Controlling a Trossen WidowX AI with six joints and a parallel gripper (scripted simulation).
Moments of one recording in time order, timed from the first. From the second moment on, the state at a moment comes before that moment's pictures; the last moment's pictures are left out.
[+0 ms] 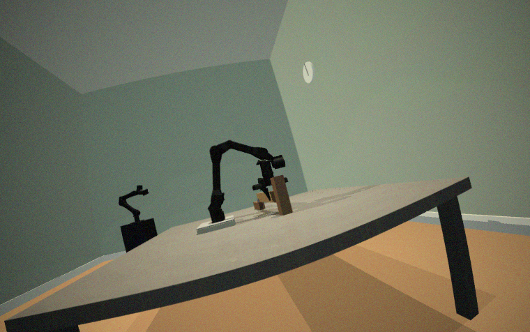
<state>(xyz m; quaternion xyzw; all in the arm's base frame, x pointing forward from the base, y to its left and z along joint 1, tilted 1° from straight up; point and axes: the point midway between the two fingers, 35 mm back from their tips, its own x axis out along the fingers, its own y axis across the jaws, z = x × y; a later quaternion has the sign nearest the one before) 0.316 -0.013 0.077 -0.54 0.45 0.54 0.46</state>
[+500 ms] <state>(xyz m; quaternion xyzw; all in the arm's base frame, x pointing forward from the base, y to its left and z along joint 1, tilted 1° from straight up) 0.315 -0.010 0.080 -0.54 0.45 0.54 0.46</state>
